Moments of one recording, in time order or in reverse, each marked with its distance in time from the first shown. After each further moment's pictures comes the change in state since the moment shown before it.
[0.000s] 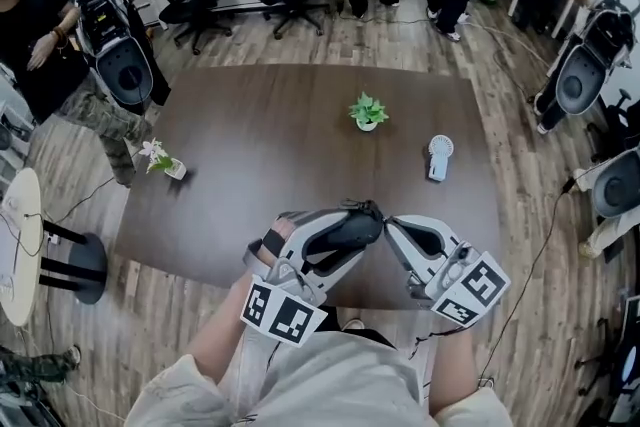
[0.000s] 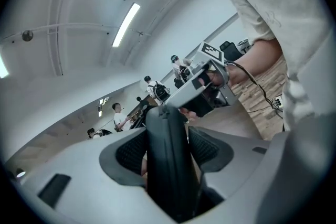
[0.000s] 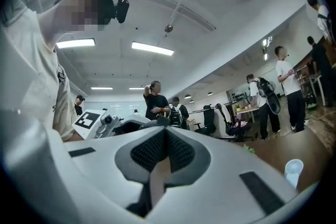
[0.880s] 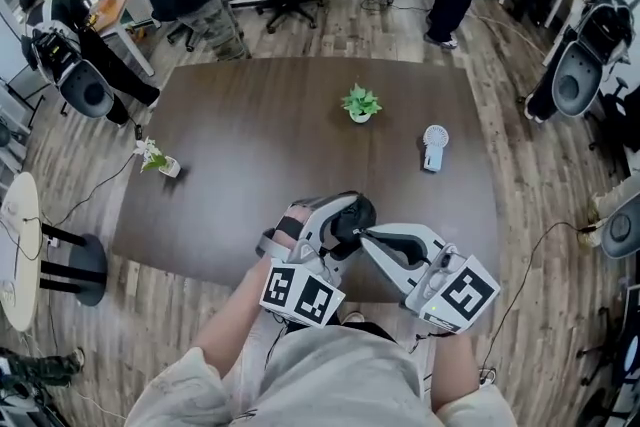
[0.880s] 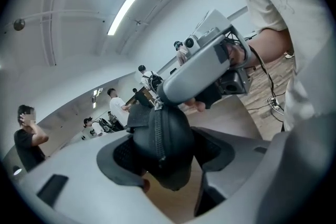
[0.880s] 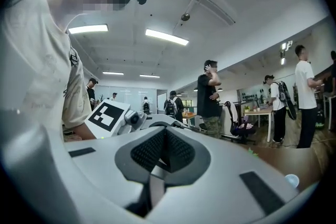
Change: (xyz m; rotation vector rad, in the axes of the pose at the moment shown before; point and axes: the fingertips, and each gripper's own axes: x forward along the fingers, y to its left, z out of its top) left arm 0.042 -0.017 -0.013 -0.024 0.076 -0.058; right arm 0.008 0.038 -0.009 -0.133 0.113 0.098
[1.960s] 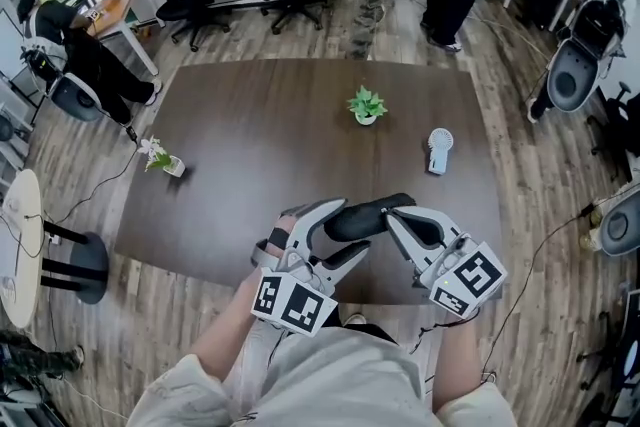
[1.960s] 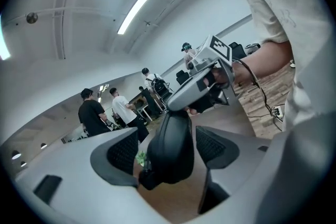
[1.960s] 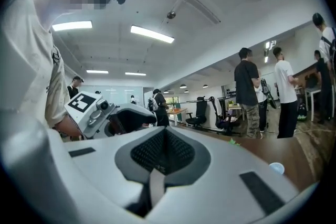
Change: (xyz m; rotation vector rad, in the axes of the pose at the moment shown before) left arm -0.027 0.006 -0.008 -0.091 -0.009 0.035; right arm -0.010 -0.050 -0.026 0.066 0.039 -0.159
